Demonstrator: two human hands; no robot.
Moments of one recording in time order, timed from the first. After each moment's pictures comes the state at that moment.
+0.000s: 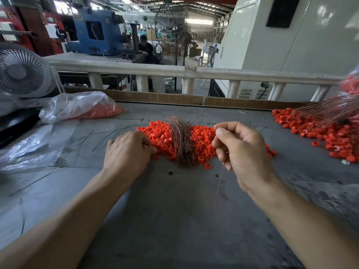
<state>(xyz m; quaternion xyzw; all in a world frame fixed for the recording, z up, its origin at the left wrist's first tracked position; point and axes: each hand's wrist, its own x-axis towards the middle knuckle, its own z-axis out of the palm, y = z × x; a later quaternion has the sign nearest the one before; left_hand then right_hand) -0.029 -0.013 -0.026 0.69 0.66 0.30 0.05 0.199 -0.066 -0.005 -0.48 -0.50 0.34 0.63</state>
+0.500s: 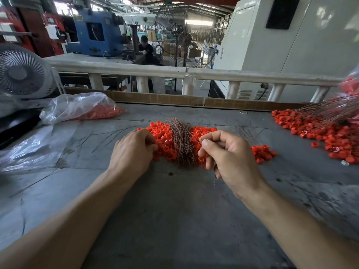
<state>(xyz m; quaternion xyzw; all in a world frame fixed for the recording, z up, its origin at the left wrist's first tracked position) -0.026 0.000 -0.035 0.70 0.62 0.34 0.07 0.187 -0.069 -0.014 -0.50 -0.56 0.35 0.57</state>
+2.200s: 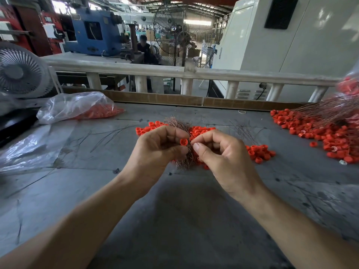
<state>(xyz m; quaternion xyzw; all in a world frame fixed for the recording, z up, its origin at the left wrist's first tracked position) 0.010 -0.043 -0.015 0.61 0.31 0.52 0.51 0.184 -0.077 -0.013 -0.47 -0.65 0.27 0.54</state>
